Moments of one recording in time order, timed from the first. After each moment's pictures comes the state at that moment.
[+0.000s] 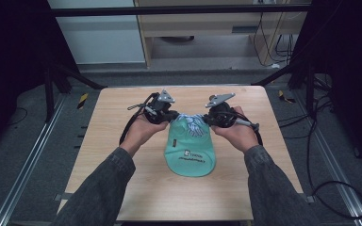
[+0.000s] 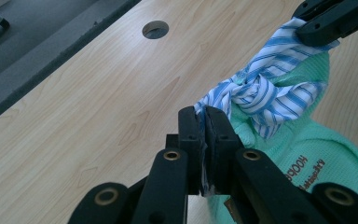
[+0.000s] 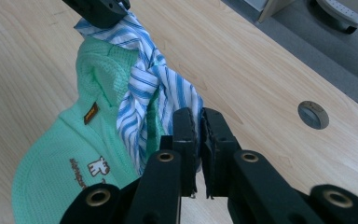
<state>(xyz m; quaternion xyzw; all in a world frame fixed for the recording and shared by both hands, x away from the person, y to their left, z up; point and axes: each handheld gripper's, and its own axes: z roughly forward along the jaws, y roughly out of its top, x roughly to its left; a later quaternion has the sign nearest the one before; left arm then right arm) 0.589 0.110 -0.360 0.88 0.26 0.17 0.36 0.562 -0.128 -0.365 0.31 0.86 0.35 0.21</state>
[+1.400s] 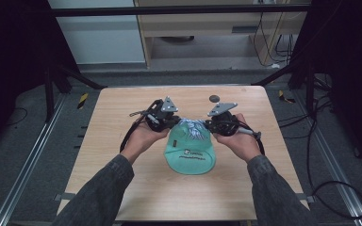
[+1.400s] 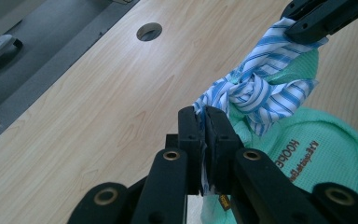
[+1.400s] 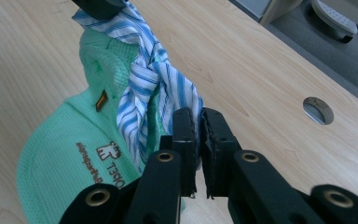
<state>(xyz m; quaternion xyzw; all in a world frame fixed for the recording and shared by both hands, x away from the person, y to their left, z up) 0.566 0.105 -0.370 0.89 0.22 0.20 0.35 0.545 -0.133 -0.383 0.29 0.86 0.36 0.22</state>
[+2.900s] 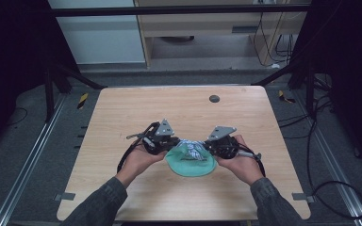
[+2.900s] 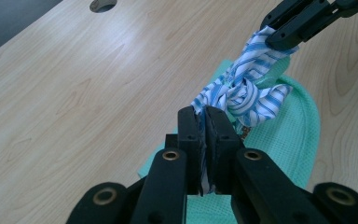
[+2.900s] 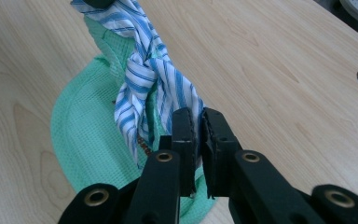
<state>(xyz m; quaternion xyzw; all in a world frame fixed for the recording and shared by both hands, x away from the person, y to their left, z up) 0.520 0.117 -0.412 0.89 0.21 0.16 0.38 0.500 -0.134 -0.428 0.27 0.87 0.36 0.21</state>
